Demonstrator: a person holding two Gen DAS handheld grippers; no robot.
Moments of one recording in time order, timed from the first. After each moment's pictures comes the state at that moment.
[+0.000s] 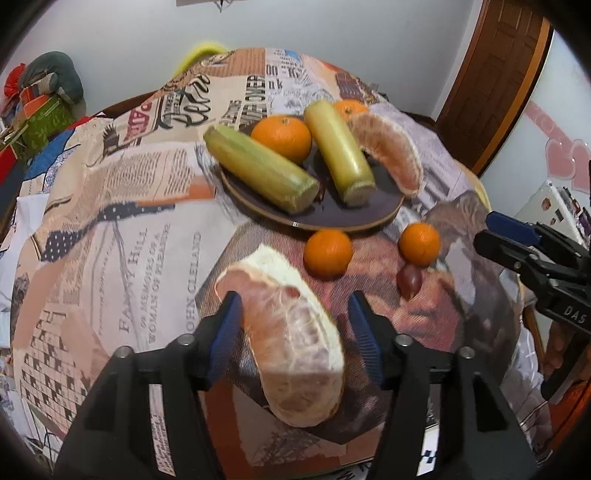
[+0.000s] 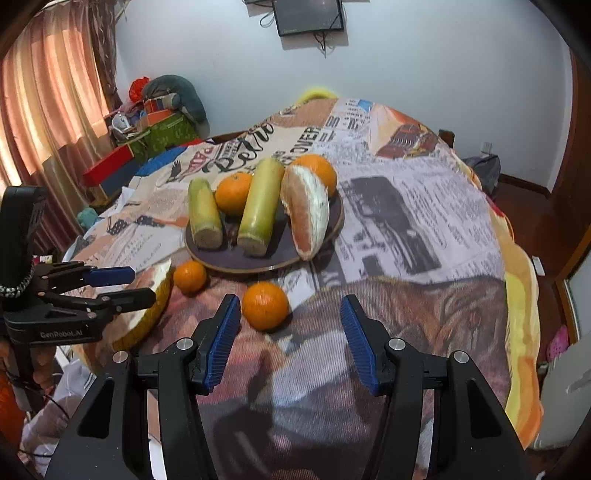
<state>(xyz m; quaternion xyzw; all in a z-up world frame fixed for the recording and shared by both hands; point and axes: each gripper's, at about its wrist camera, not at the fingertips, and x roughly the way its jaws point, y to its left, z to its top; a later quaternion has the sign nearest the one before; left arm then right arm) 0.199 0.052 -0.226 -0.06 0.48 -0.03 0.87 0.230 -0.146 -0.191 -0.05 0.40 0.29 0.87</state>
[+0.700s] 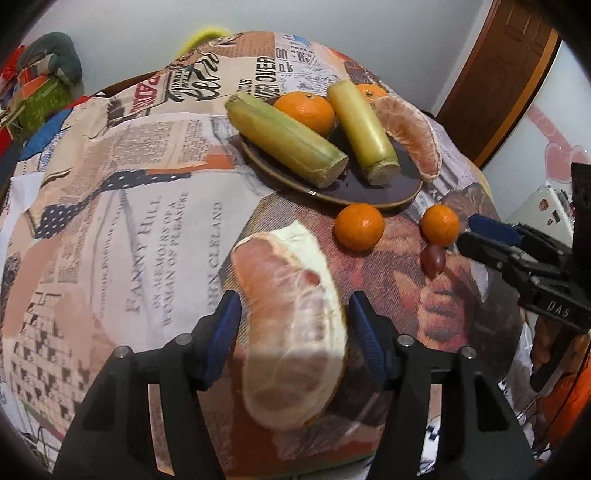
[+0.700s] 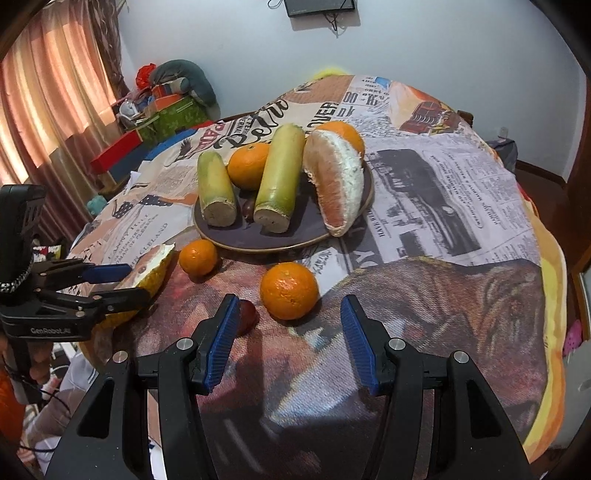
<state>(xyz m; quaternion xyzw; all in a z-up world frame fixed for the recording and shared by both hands) 0.195 0.077 -0.241 -0.09 0.50 -0.05 0.86 0.232 -0.125 -0.213 -0.04 0.43 0.31 0.85</state>
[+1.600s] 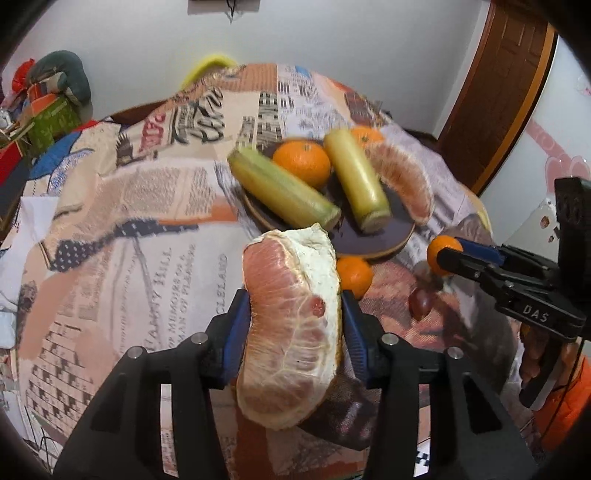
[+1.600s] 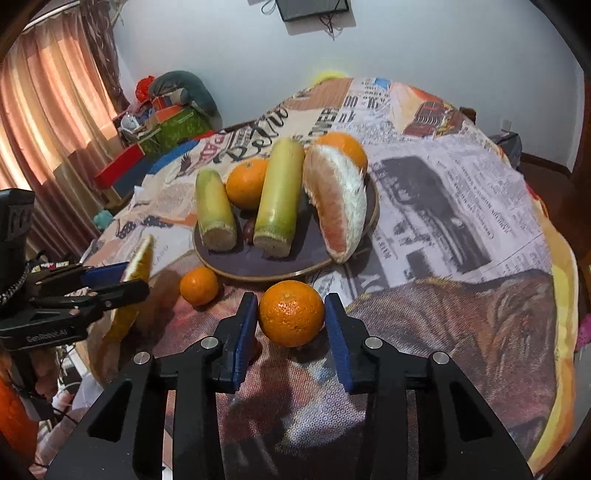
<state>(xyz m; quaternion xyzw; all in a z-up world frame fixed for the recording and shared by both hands) 0.199 0.077 -0.206 -0.08 0.45 -0.03 0.89 0.245 -0.125 -0.204 -0.01 0.42 0.32 0.85</state>
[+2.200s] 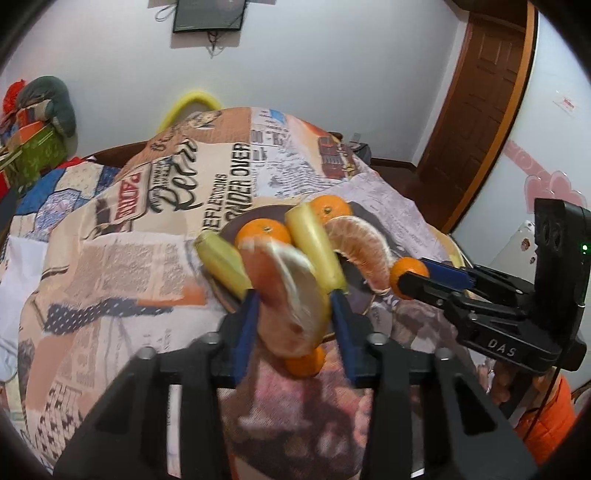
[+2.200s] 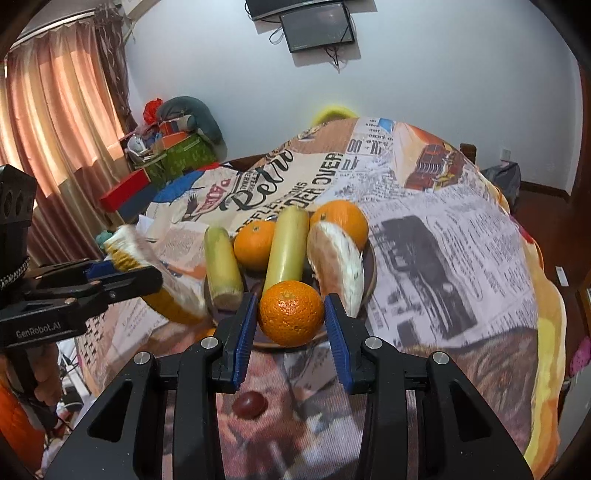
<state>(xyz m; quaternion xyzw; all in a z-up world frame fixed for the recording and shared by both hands) 0.236 0.058 -0.164 -0.08 0.39 -0.07 0.91 0.263 -0.117 -0.172 -0.01 0.37 0.32 0.87</state>
